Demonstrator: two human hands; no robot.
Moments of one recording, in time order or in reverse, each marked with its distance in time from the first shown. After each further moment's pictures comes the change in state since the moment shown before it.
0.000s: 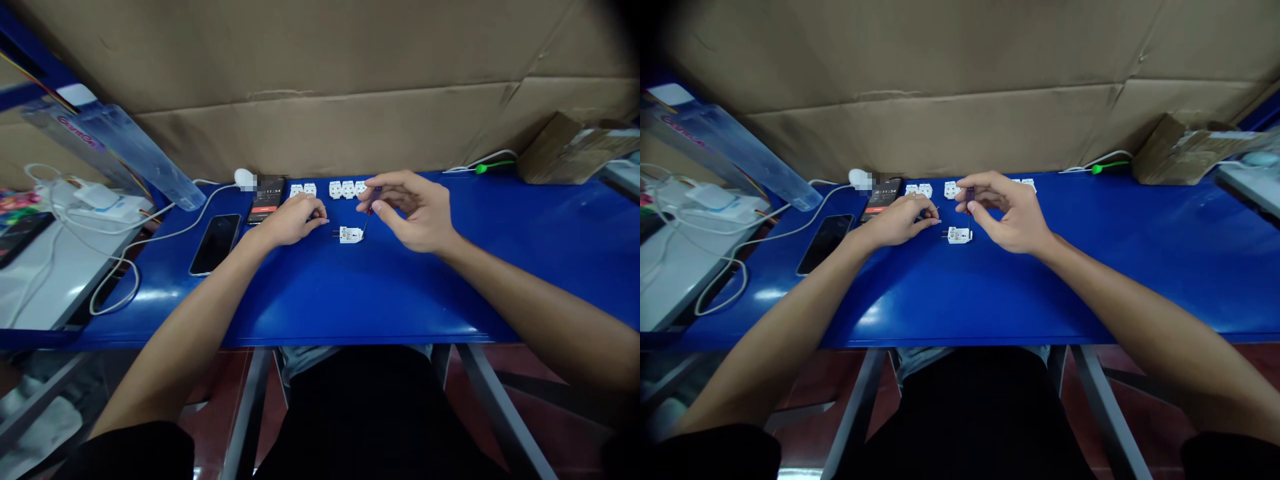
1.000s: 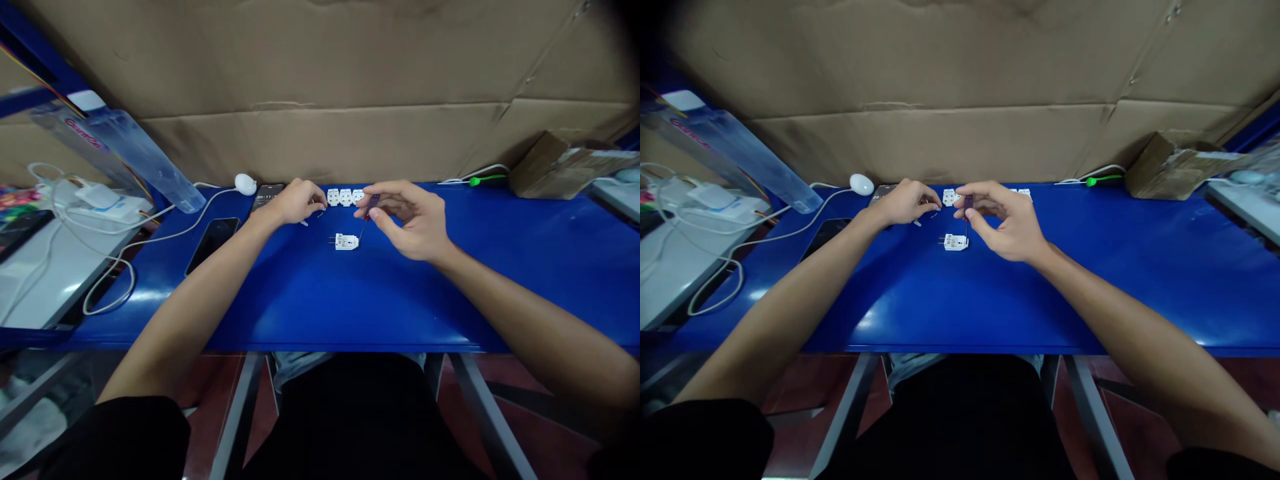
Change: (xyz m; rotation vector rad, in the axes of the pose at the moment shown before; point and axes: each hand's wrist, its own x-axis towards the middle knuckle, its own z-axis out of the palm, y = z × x) left_hand 0.051 -0.022 -0.017 -0.053 -0.006 -0.067; right_hand 0.004 -0.002 -0.001 0.026 0.001 -0.018
